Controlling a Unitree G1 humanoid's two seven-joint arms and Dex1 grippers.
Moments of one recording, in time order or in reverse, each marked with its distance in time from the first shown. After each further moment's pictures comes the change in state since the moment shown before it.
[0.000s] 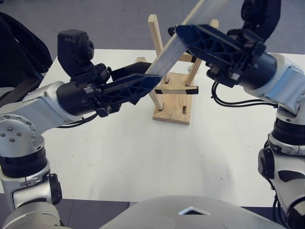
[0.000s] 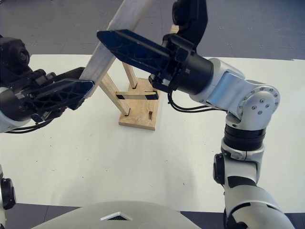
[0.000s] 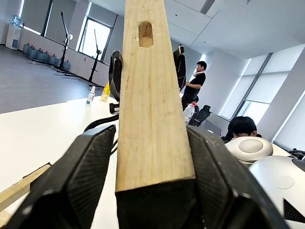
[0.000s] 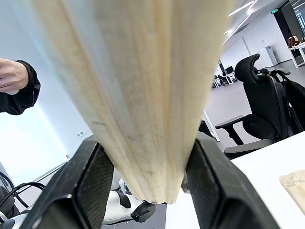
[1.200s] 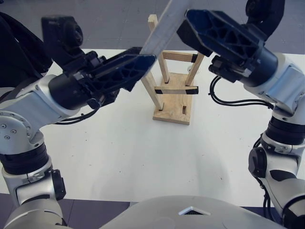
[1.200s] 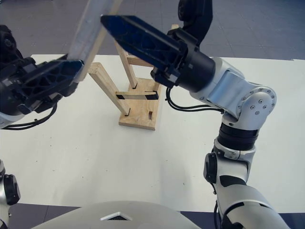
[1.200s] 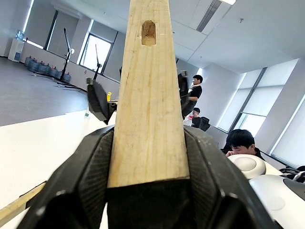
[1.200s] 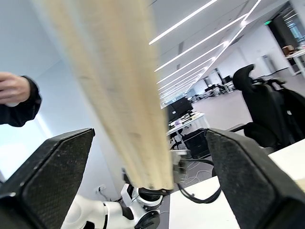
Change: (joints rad) left arm -0.034 -0.033 0.026 0.026 -0.118 0.005 0.109; right arm -0.002 0.092 -0.087 0.009 -0.011 0.066 -0.023
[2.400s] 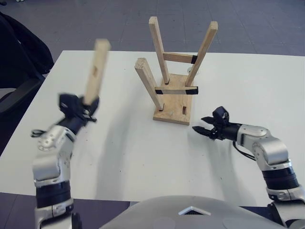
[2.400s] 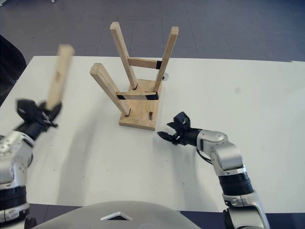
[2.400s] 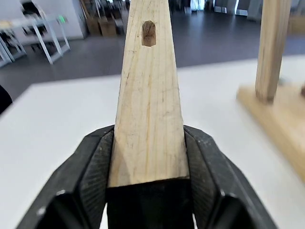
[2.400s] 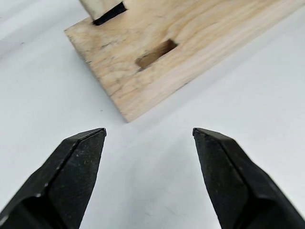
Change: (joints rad) left arm 0.344 -0.268 0.150 0.222 1.388 -0.573 0.070; right arm 0.569 -0.201 0.231 0.083 -1.449 -0.312 0.465
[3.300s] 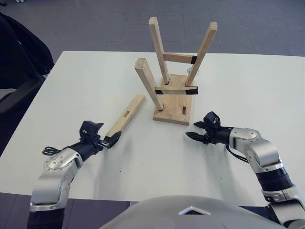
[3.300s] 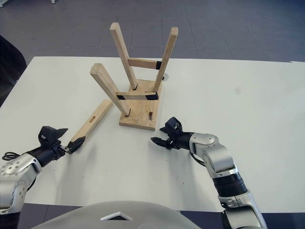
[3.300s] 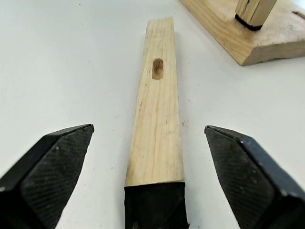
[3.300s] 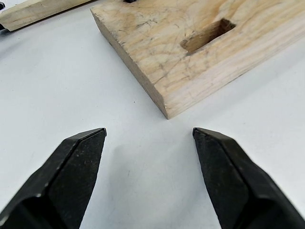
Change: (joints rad) left arm 0.405 0.108 -0.217 -0.173 0.081 0.142 -0.158; right arm 0.017 0.054 0.162 0.011 -0.041 -0.050 0.013
